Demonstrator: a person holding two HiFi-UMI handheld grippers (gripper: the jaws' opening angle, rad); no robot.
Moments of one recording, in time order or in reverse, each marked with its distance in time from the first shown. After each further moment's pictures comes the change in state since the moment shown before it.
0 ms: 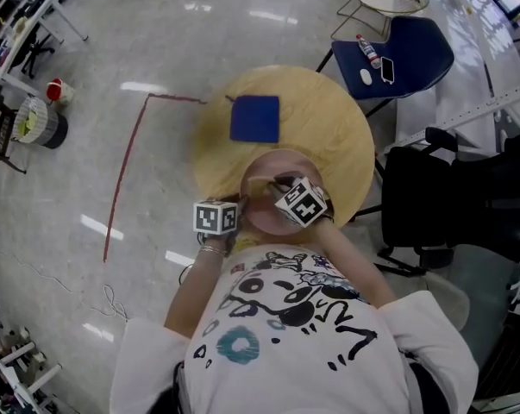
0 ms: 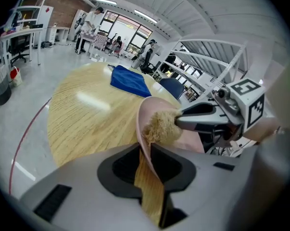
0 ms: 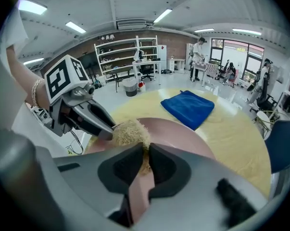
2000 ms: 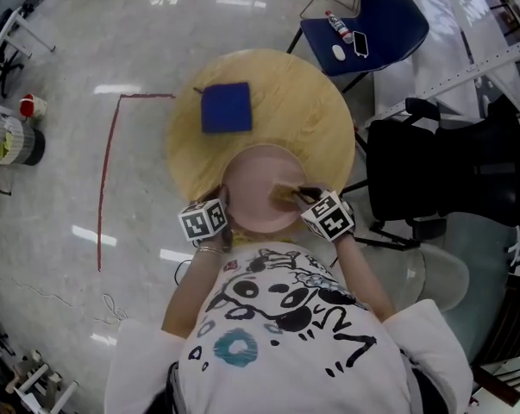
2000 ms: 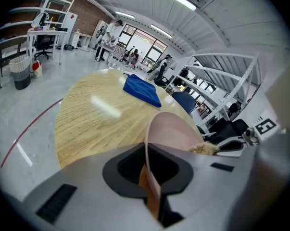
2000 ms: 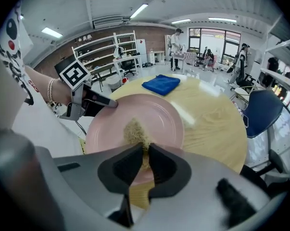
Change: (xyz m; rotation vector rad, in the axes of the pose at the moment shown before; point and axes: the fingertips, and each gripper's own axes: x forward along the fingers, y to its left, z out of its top) left arm 0.003 0.010 0.004 -0.153 -0.155 0.109; right arm -0.086 -0.006 -0.100 0.205 0.072 -0.116
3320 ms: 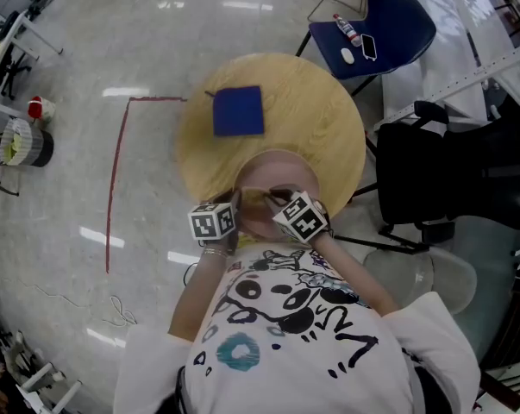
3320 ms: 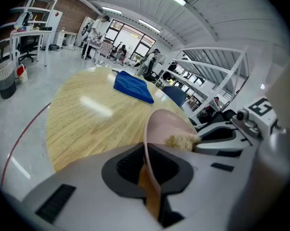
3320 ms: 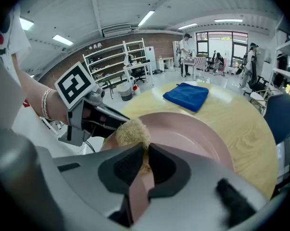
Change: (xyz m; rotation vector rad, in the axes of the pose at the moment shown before) left arm 0.004 -0.005 -0.002 0.107 0.058 -0.091; right arm 0.057 0.067 0.067 -0.035 -0.100 0.113
